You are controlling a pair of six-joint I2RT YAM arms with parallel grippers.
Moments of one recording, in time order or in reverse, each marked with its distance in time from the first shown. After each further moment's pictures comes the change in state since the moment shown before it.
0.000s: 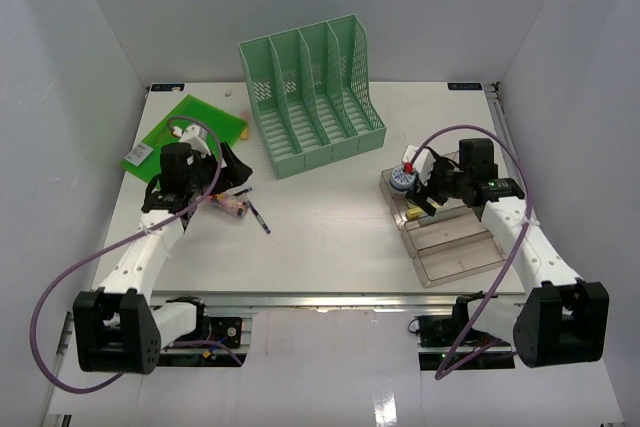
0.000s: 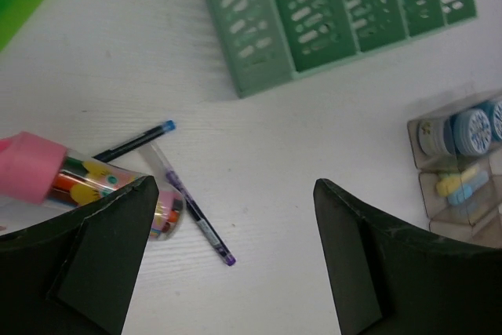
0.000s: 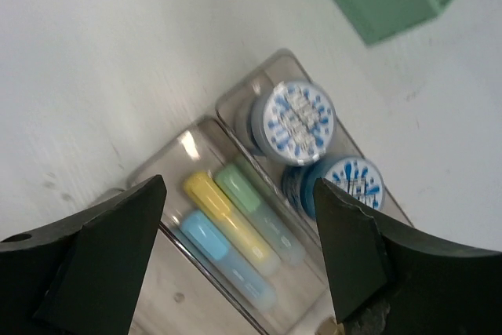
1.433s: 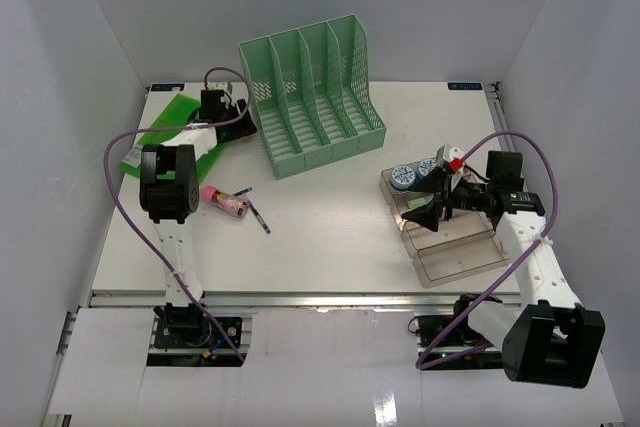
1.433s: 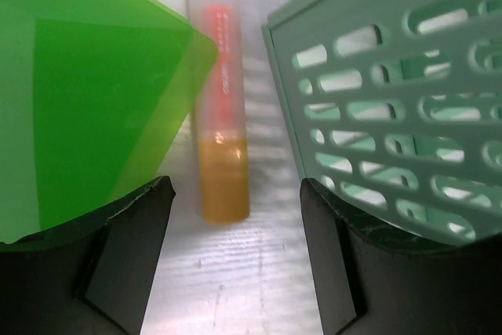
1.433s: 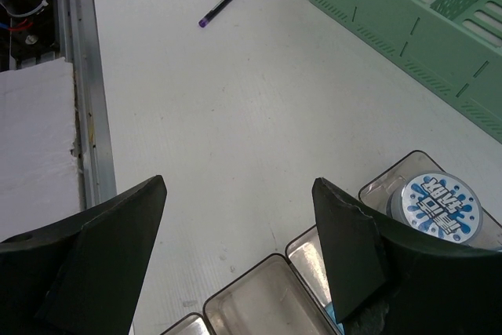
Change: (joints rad) left arm 0.017 1.107 0.853 0.079 -0.144 0.118; right arm -0.203 -0.106 -0.059 -0.089 -0.691 0.202
